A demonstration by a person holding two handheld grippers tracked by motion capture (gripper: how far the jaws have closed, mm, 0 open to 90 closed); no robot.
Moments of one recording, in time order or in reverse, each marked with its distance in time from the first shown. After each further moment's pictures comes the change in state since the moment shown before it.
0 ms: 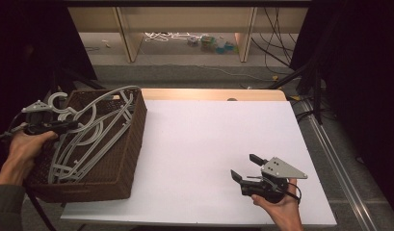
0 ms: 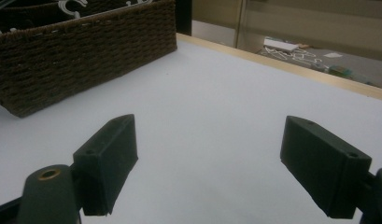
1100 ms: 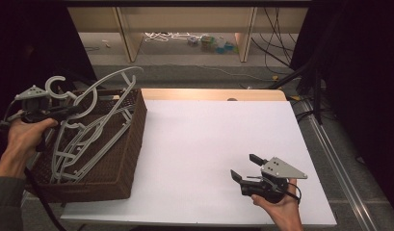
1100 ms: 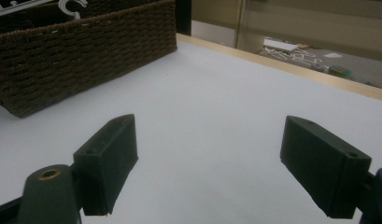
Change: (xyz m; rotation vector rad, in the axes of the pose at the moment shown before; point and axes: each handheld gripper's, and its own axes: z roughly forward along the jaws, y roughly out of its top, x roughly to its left) left arm -0.016 0.039 -0.018 -0.118 0.004 -0.005; right arm 0.000 0.001 -0.001 0.006 -0.006 -0.006
